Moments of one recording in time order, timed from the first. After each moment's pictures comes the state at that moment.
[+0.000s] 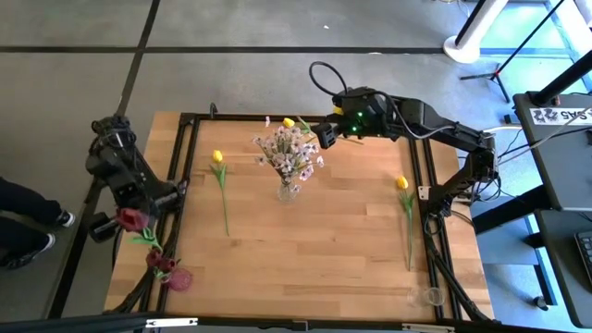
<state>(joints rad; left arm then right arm) -0.92 0.49 0.67 0.23 -0.08 -0.23 -0.18 1.59 1.90 -0.95 0.25 0.60</state>
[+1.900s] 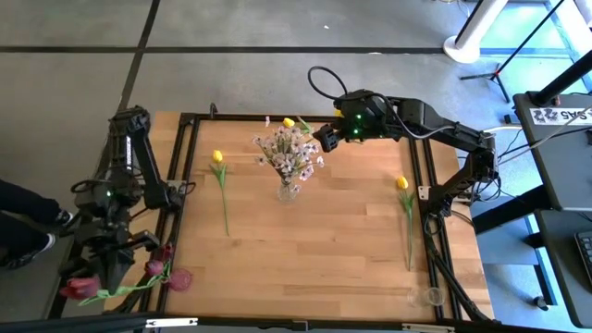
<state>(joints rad) -1.35 0.75 0.63 0.50 -0.20 0.14 -0.18 1.59 1.90 -1.02 0.18 0.70</state>
